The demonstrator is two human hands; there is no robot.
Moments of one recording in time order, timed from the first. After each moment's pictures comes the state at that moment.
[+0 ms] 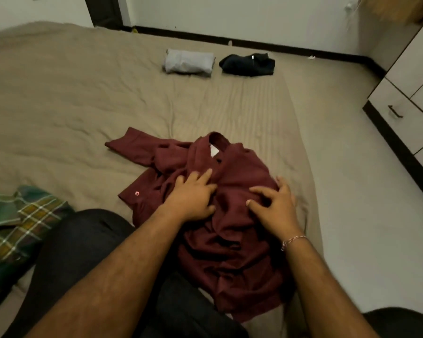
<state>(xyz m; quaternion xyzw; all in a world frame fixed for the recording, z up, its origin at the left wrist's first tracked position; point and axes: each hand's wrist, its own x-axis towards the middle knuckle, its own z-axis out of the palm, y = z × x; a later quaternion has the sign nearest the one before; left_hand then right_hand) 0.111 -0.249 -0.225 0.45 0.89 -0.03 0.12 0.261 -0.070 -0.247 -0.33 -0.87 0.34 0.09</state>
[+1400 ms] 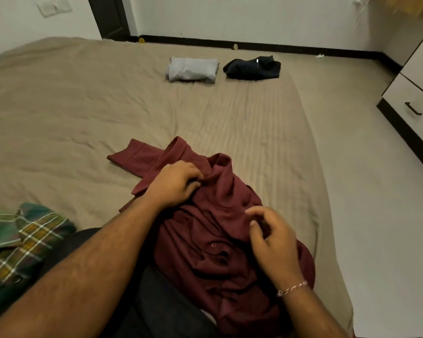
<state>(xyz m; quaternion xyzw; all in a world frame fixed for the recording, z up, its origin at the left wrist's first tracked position) 0.026 -0.267 -0.227 0.48 0.86 0.20 -0.02 0.279 -0.115 -0.242 -0.19 -0.84 0.42 0.29</state>
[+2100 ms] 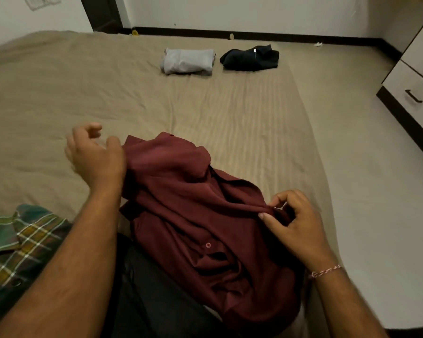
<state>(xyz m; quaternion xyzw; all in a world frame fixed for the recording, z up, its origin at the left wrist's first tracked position) -0.004 -0.334 -0.177 -0.05 0.83 0.49 -0.26 0.284 -0.068 -0.227 -0.18 -0.86 0.38 0.27</state>
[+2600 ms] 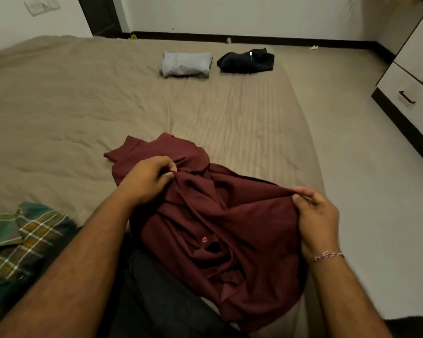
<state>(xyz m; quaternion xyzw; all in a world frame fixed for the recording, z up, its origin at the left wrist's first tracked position) 0.034 -0.316 -0.195 0.39 0.88 0.27 0.04 0.291 -0.053 -0.229 -0.39 -0.58 0.63 0.33</state>
